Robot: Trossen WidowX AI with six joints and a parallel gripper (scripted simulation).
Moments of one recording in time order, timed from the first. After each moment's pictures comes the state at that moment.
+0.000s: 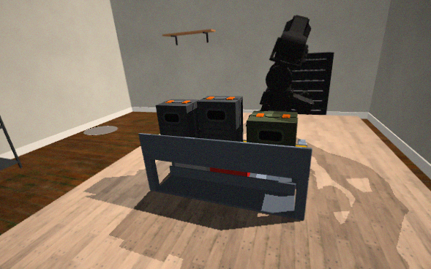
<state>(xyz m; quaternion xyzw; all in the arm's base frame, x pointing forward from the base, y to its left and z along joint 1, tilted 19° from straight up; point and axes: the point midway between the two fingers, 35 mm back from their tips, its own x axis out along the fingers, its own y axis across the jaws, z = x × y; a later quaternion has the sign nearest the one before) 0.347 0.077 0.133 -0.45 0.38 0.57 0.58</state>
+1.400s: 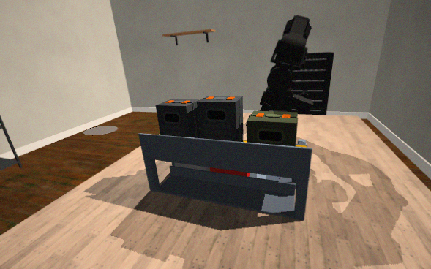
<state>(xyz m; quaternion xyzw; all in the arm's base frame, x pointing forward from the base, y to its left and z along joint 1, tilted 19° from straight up) 0.327 0.078 0.127 -0.45 0.37 0.57 0.58</state>
